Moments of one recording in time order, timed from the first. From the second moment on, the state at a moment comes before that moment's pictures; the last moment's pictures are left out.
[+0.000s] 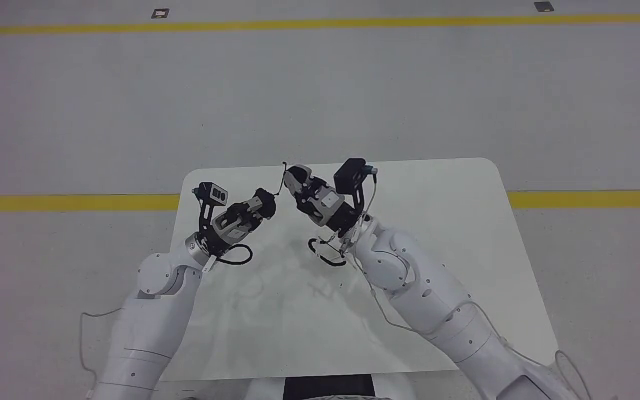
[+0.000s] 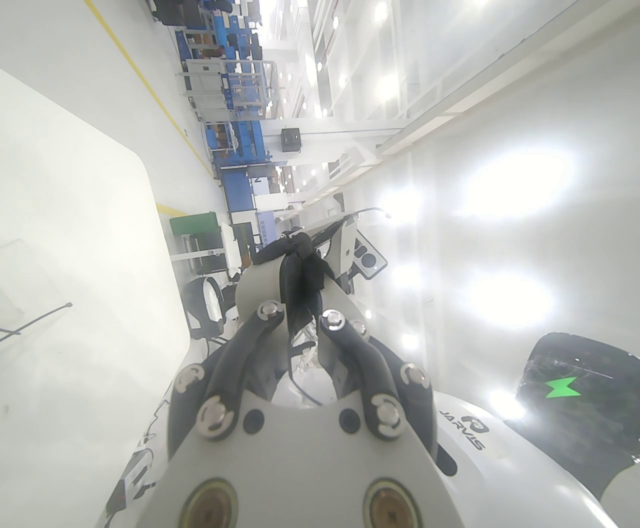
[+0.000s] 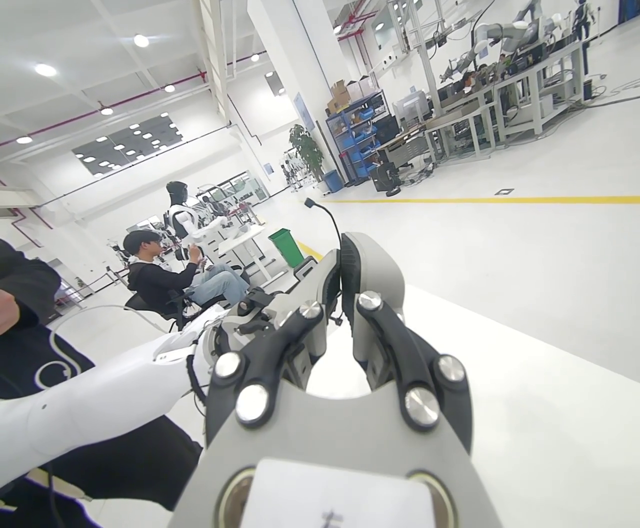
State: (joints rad) left arm 1.46 -1.22 -1.44 -1.49 -0.62 -0.34 -0.92; right arm -1.16 -1.33 0.85 -1.54 -0.76 -0.34 -0.09
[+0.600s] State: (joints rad) left arm 1.46 -1.22 -1.44 -1.49 -0.62 -0.34 -0.92; right arm -1.18 -1.34 0.86 -1.56 -0.77 -0.34 -0.09
